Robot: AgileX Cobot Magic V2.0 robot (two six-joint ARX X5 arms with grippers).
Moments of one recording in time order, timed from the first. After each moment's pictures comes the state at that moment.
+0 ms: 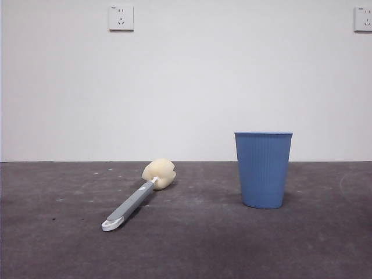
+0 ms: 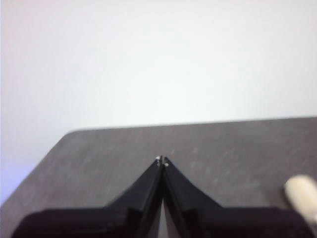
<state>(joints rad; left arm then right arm) -0.07 0.31 0.34 -0.03 -0.13 0.03 0.56 0.76 0.81 -1.00 -0.26 0.16</state>
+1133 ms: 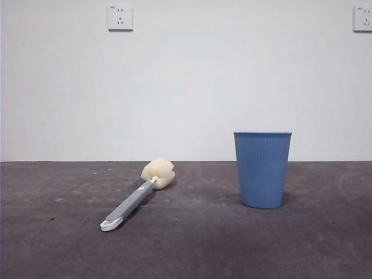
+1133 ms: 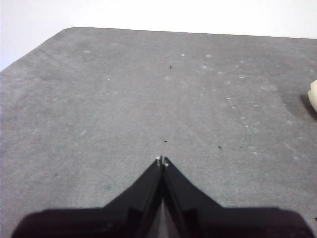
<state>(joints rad) -0.02 0.05 0.03 -0.22 -0.12 -0.08 0.56 0.76 0.81 -1.00 -0.26 0.16</state>
